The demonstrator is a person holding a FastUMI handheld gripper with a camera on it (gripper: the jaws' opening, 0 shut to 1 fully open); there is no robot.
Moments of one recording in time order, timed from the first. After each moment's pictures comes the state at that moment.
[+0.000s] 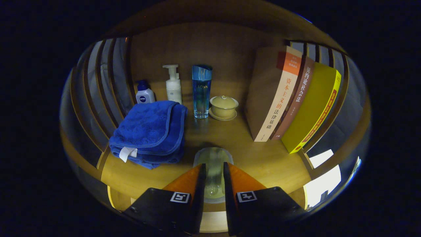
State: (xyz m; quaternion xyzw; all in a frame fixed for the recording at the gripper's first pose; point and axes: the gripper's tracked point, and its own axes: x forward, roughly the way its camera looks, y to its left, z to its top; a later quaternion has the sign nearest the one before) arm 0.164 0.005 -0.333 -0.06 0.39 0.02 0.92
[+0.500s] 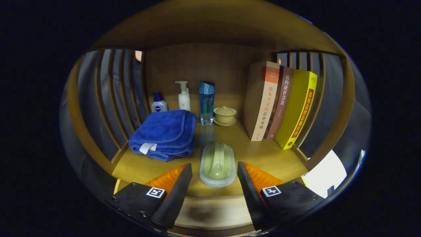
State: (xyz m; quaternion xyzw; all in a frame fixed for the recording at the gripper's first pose) arm 0.105 0.015 -0.283 -0.02 0.30 0.03 0.95
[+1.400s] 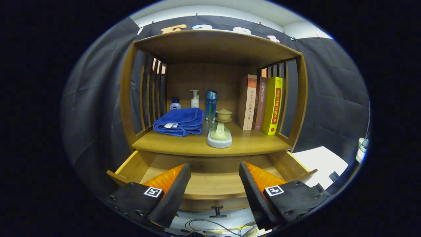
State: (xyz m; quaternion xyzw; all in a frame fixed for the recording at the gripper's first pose) arm -0.056 0.017 -0.264 -0.04 0.21 0.03 0.98
